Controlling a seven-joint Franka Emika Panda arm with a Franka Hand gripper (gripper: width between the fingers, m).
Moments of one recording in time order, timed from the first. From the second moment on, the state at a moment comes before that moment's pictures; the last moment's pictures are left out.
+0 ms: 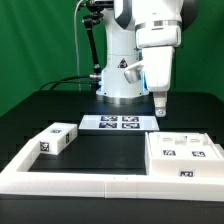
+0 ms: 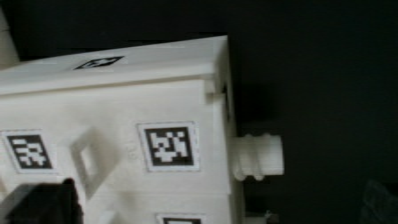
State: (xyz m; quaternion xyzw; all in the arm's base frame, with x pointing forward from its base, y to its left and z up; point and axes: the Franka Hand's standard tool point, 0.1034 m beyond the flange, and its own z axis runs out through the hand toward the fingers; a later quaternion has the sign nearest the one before) arm 0.513 0.057 0.088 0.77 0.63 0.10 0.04
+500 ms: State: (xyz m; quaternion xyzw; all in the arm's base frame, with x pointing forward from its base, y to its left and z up) arm 0.498 0.067 0.082 0.86 0.49 0.13 0.02
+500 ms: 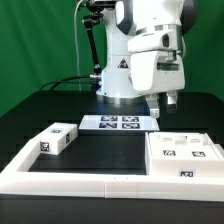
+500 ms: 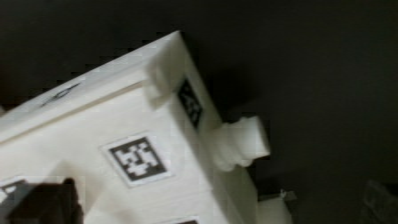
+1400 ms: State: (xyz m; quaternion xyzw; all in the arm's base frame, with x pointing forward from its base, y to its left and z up) arm 0.496 0.073 0.070 0.98 0.11 0.13 -0.05
